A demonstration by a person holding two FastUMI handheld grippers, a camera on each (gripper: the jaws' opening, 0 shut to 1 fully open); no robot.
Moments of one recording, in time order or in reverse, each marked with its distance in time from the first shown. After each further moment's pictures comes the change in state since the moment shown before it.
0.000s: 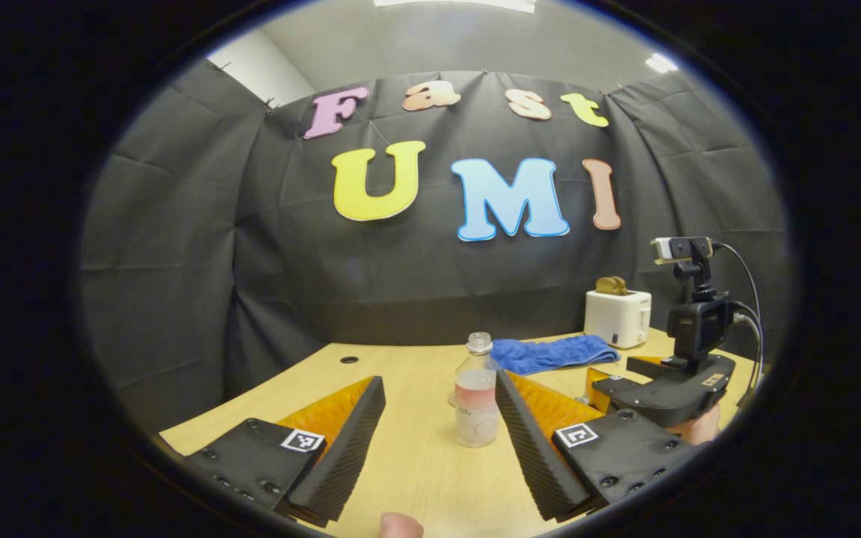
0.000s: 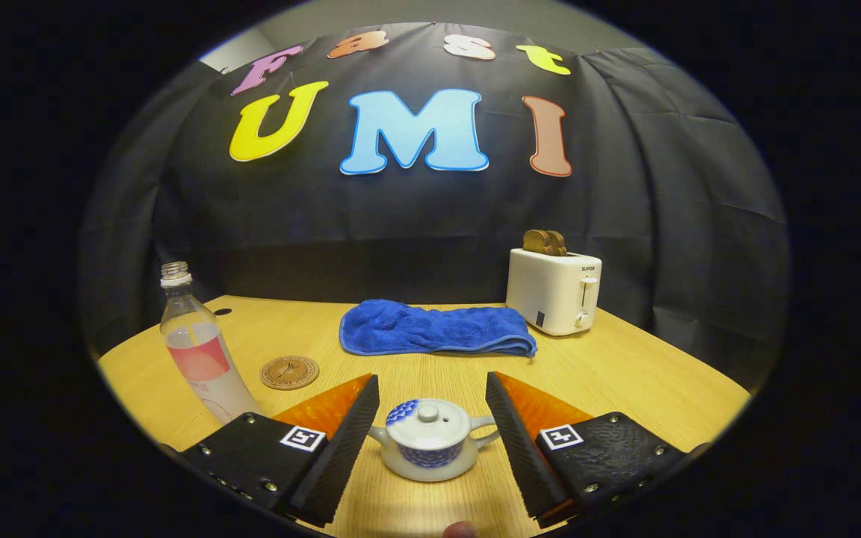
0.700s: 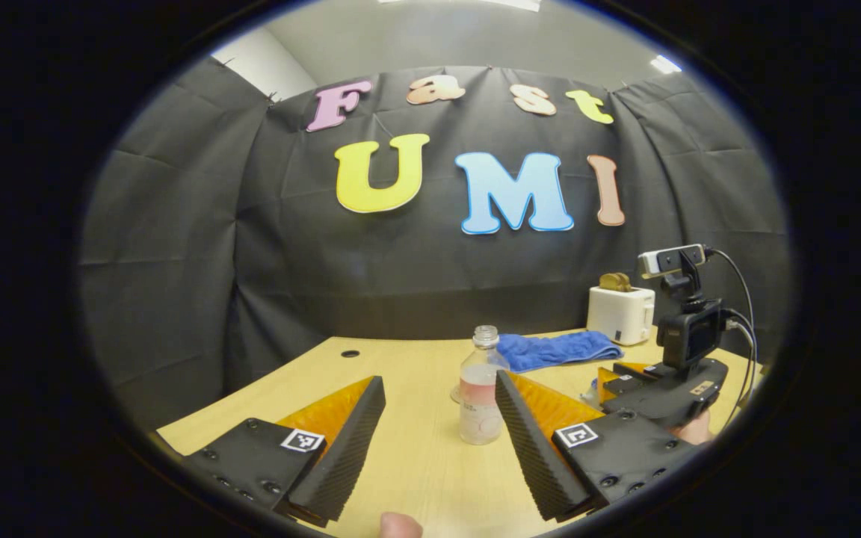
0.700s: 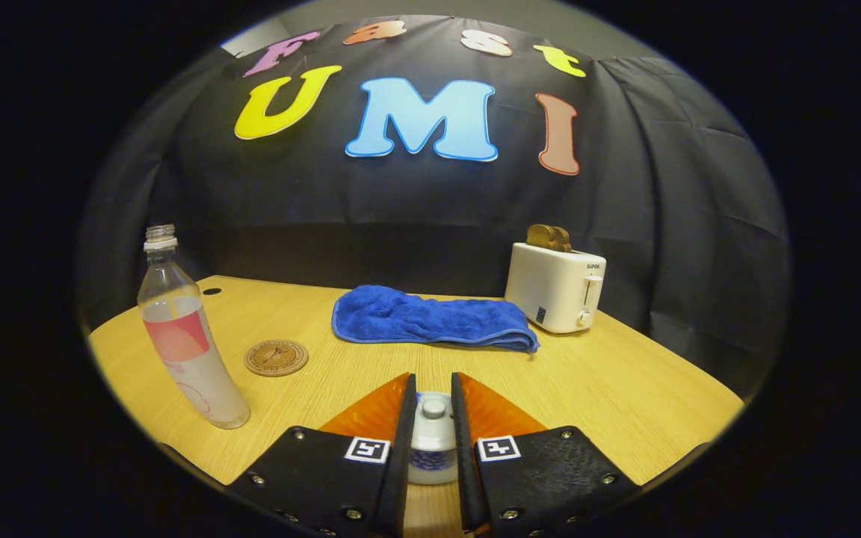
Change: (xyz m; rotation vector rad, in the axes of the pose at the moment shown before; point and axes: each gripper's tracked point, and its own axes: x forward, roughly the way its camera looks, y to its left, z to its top) left arm 0.004 0.008 -0.003 -0.012 0.022 0.000; right arm 0.011 0.004 -0.014 -0.074 0.020 -0.036
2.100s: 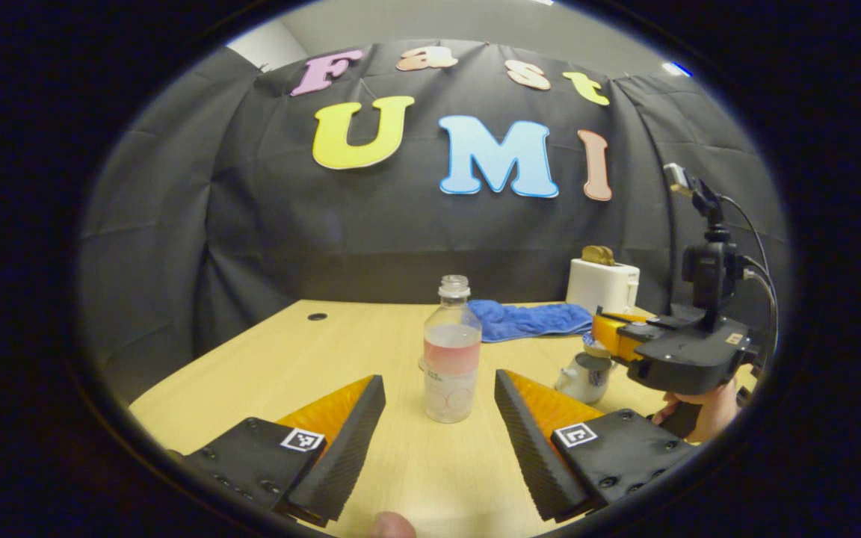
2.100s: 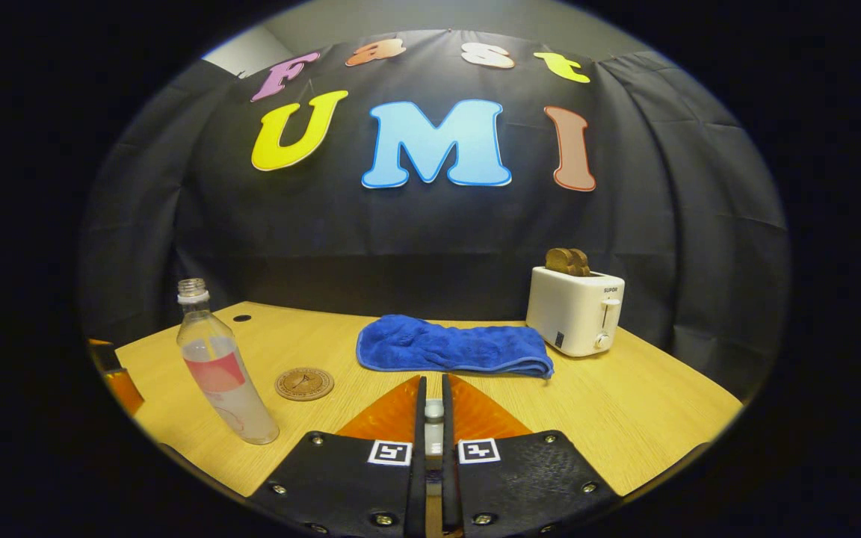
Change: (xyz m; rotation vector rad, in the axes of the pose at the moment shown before) left arm 0.035 -0.043 -0.062 -0.043 0.142 -0.100; right arm -0.020 -0.003 0.042 0.044 -0.088 0.135
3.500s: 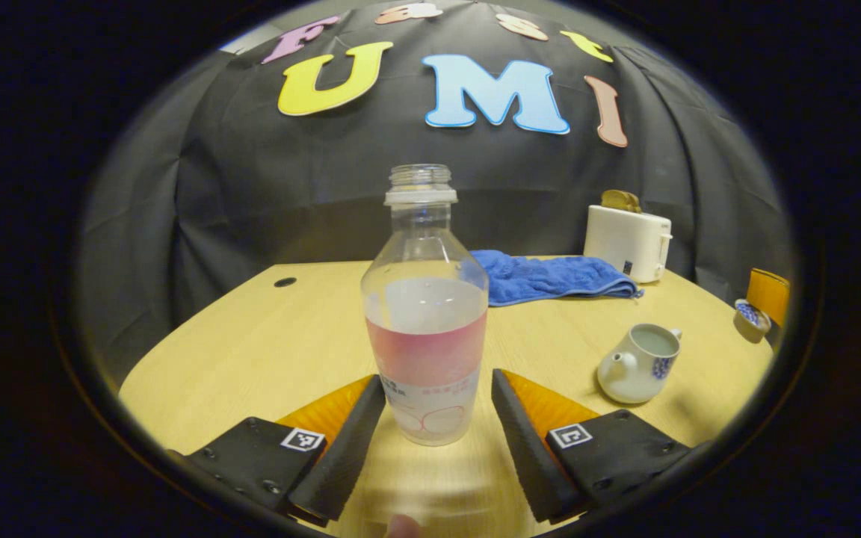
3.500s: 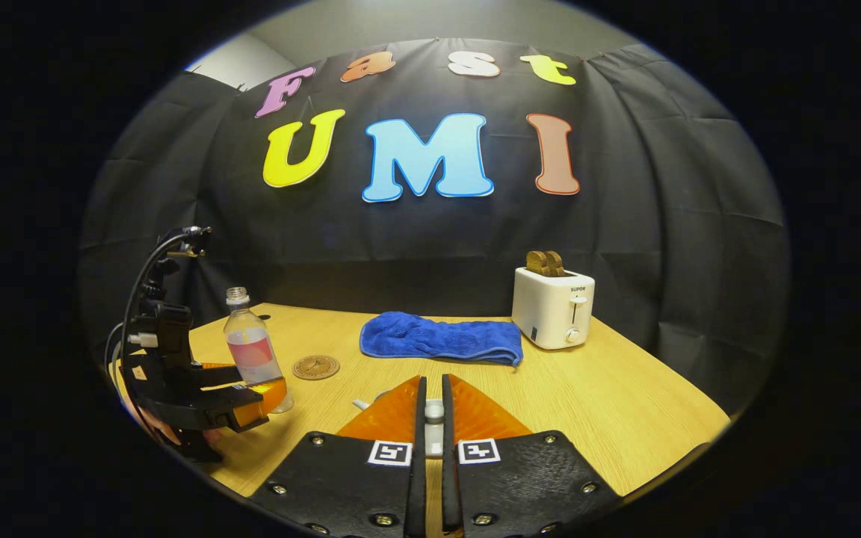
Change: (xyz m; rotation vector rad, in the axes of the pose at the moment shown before) left arm 0.128 -0.018 -0.056 0.043 0.174 0.016; right arm -0.073 -0.043 0.001 0.017 0.020 0.051
